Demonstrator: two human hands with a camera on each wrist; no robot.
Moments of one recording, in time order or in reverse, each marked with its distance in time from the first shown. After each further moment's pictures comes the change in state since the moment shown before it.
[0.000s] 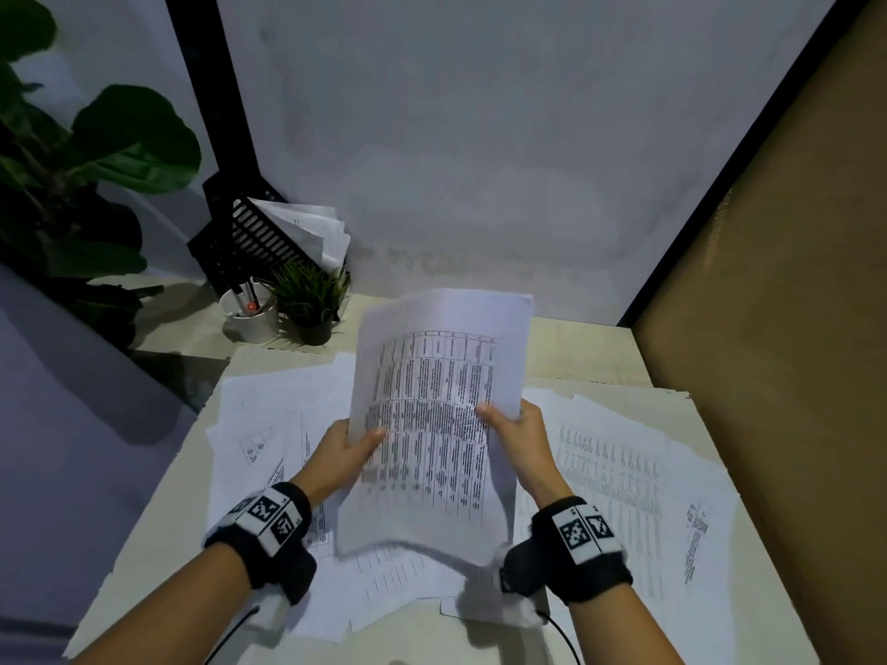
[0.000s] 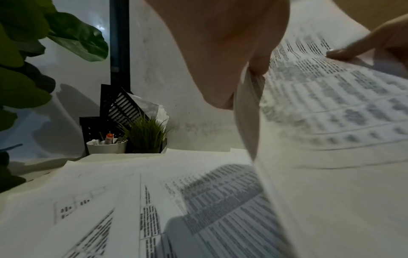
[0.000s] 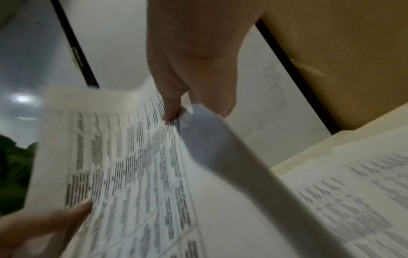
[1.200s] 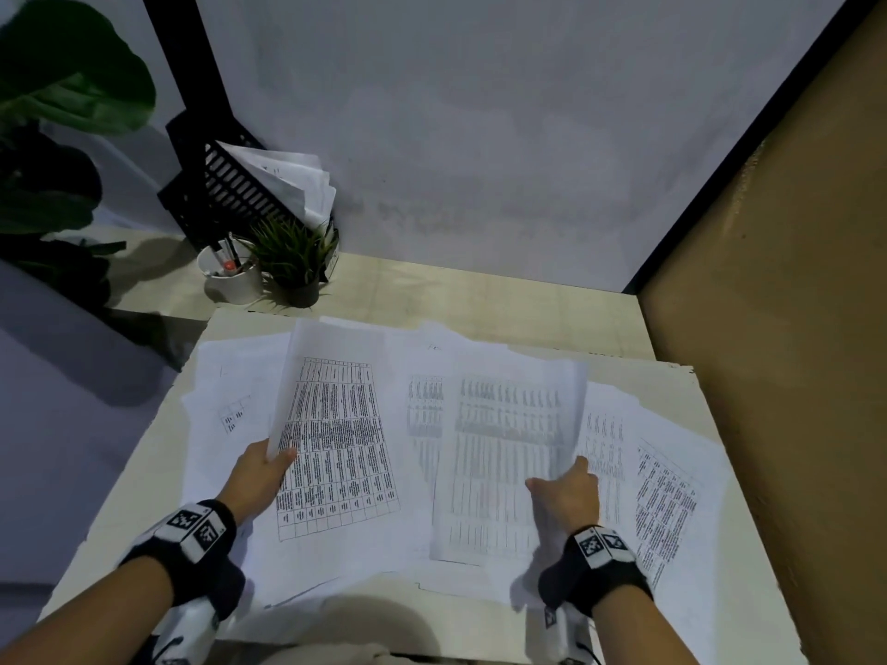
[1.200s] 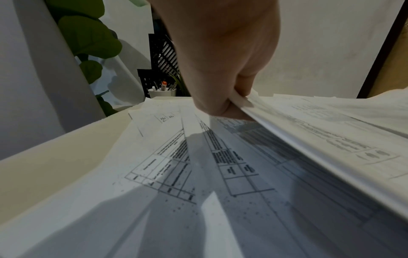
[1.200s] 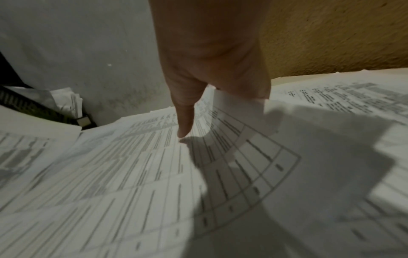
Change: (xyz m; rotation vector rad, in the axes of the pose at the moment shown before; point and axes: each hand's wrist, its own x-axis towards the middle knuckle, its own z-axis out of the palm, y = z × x) left_hand -0.012 -0.095 -0.031 0.164 0.211 -0.356; right_hand 0.005 0.132 -0.080 -0.604 0.263 0.604
